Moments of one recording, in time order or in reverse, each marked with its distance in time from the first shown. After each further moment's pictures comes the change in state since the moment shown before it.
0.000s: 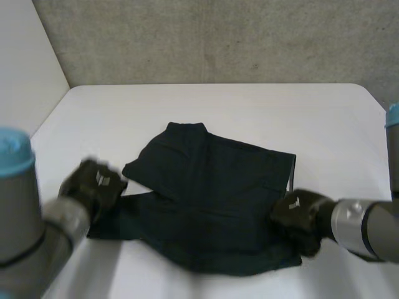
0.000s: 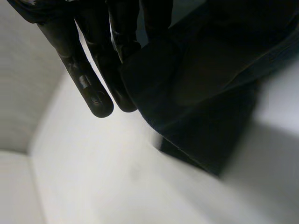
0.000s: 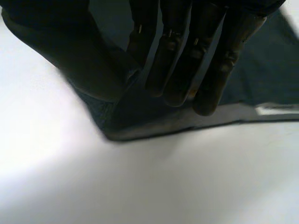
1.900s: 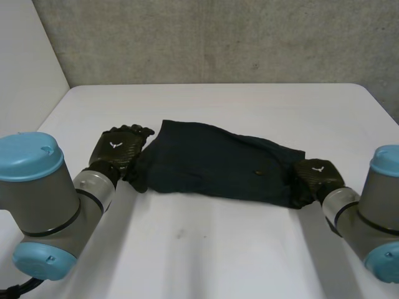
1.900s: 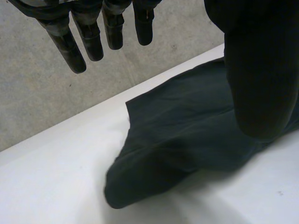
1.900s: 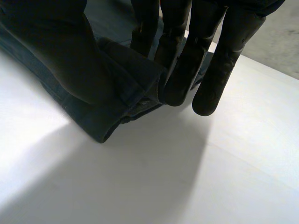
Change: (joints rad) left arm 0.075 -0.213 0.020 0.454 0.169 -0.590; right arm -0.073 0.184 0.158 -0.838 0.208 0.559; left_hand -0.930 -1.000 -0.978 -0.999 -0.960; right_hand -0.133 -0.027 0.001 -0.002 -0.080
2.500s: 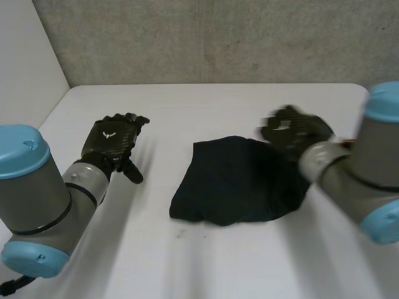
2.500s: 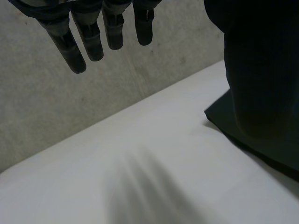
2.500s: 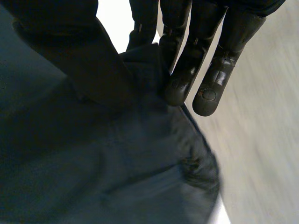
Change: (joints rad) left arm 0.010 0.061 0.002 0.000 -0.004 0.001; right arm 0.203 -0.065 -0.336 0.239 -0.073 -0.639; left_hand 0.000 0.000 0.000 0.000 0.000; right_hand 0.124 0.023 0.007 0.001 0.061
